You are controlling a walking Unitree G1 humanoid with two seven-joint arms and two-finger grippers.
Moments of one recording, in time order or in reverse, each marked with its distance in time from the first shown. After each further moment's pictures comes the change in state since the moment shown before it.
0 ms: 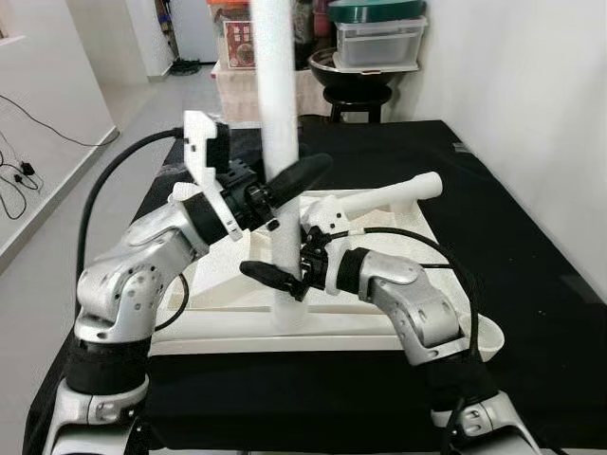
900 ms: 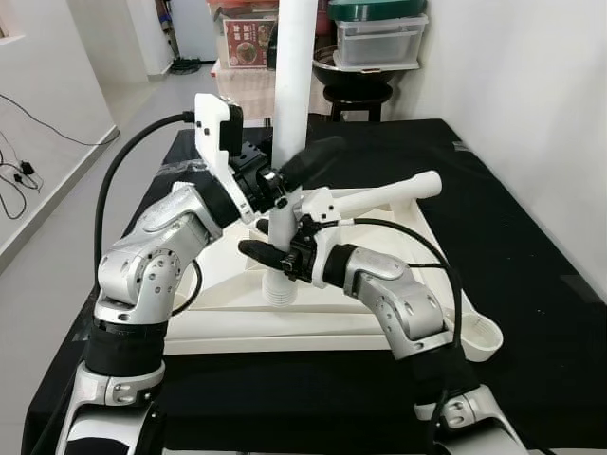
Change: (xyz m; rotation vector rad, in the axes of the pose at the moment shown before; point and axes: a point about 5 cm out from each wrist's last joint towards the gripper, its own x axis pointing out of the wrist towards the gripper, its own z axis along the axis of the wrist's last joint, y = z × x) left arm 0.014 -0.001 0.004 0.017 -0.088 -0.003; right arm 0.014 -0.009 0.004 0.130 -0.036 -0.122
